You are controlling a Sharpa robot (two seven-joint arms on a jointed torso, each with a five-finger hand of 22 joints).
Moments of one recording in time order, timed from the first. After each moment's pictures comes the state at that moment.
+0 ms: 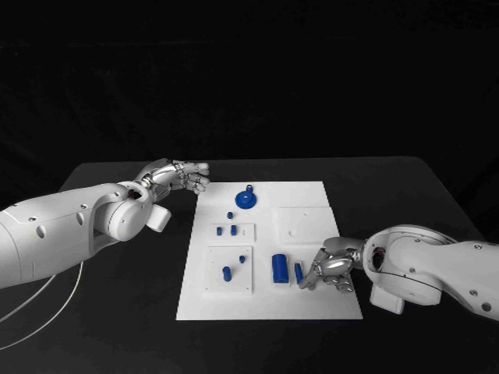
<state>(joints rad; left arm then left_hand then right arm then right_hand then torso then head) 1.27 -0.81 -0.13 1.23 -0.18 -0.13 0.25 0.86 -0.13 0.41 -0.24 0.06 0.83 0.18 0.23 0.53 1.19 0.12 0.10 0.13 1.00 0.08 0.45 0.55 0.04 0.62 -0.01 0.79 1.02 1.25 -0.92 -0.21 1.72 -0.87 0.01 -0.46 0.81 -0.12 0.55 -0.24 0.07 1.10 0.07 0.23 0.61 1.22 -0.04 1.06 1.17 1.32 -0.13 1.17 1.09 0.25 1.24 -0.04 0.98 1.27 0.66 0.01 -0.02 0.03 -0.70</state>
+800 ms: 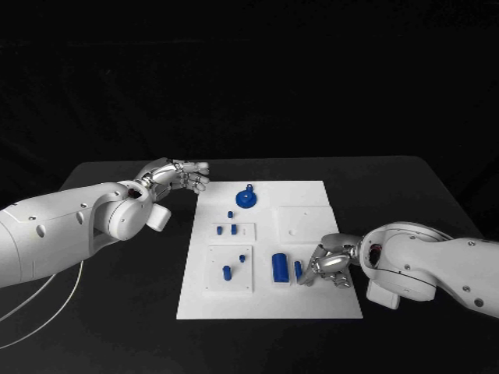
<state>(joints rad) 1.27 -0.81 -0.13 1.23 -0.18 -0.13 0.25 0.86 -0.12 0.41 -0.24 0.06 0.83 0.18 0.23 0.53 1.19 0.12 0.10 0.13 1.00 0.08 0.45 0.55 0.04 0.62 -0.01 0.79 1.03 1.25 -0.90 -0.21 1.69 -0.88 0.00 -0.46 0.83 -0.14 0.64 -0.17 0.06 1.10 0.07 0.24 0.60 1.22 -0.04 1.06 1.17 1.33 -0.13 1.17 1.09 0.25 1.25 -0.04 0.98 1.27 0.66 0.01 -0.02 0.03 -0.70</state>
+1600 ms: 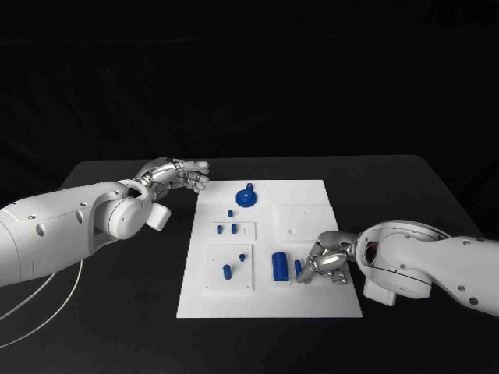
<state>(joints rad) 1.27 -0.81 -0.13 1.23 -0.18 -0.13 0.25 0.86 -0.12 0.41 -0.24 0.06 0.83 0.18 0.23 0.53 1.19 0.12 0.10 0.13 1.00 0.08 0.44 0.55 0.04 0.62 -0.01 0.79 1.03 1.25 -0.88 -0.21 1.69 -0.92 -0.01 -0.46 0.84 -0.15 0.66 -0.18 0.05 1.10 0.07 0.24 0.60 1.22 -0.04 1.06 1.17 1.32 -0.14 1.17 1.09 0.25 1.25 -0.04 0.99 1.27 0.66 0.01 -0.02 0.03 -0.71</state>
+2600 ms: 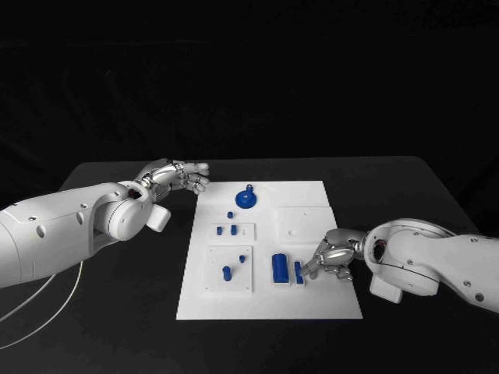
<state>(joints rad) 1.27 -0.81 -0.13 1.23 -0.18 -0.13 0.25 0.86 -0.12 0.41 -0.24 0.06 0.83 0.18 0.23 0.53 1.19 0.12 0.10 0.13 1.00 0.08 0.44 0.55 0.04 0.62 -0.01 0.79 1.03 1.25 -0.91 -0.20 1.64 -0.88 0.00 -0.41 0.74 -0.17 0.48 -0.24 0.19 1.09 0.06 0.24 0.60 1.20 -0.03 1.06 1.17 1.31 -0.14 1.17 1.08 0.25 1.23 -0.05 0.99 1.27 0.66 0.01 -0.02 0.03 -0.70</state>
